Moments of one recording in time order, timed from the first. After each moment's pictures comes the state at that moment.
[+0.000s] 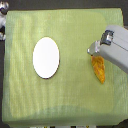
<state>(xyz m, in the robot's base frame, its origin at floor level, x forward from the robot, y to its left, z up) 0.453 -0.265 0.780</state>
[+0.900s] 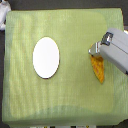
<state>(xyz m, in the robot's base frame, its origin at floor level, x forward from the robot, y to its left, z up) 0.466 -0.287 0.719</state>
